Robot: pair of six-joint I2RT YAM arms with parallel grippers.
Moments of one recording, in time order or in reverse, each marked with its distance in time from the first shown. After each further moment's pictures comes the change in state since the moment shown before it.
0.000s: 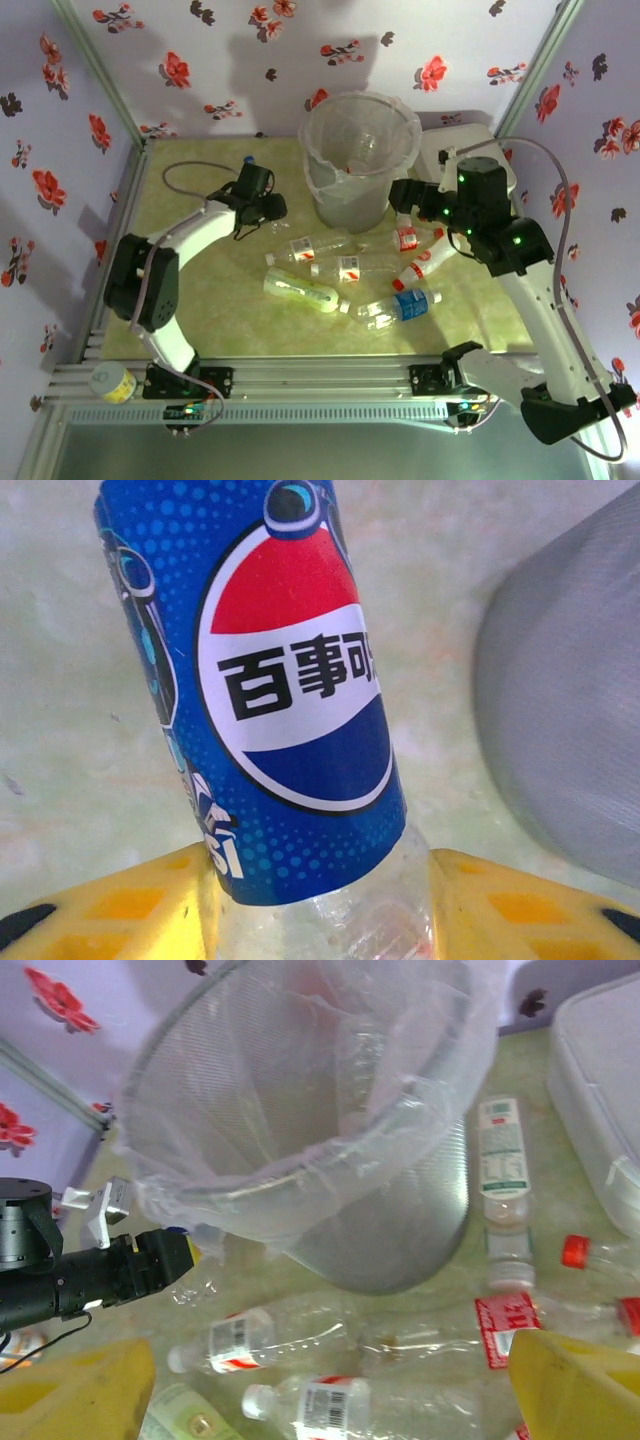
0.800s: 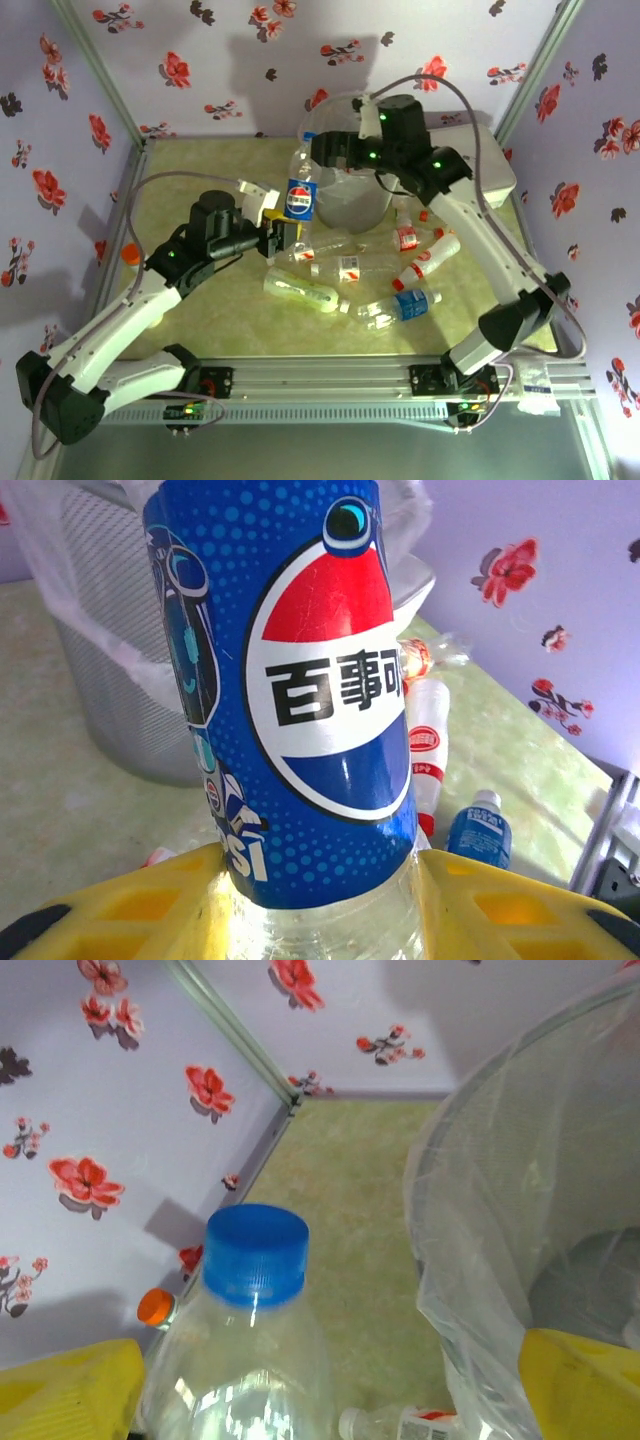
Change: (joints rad) left arm -0.202 -0.653 -0.244 0.096 0.336 0.371; right arm 0.201 0.542 0.437 0.169 -0.191 0.012
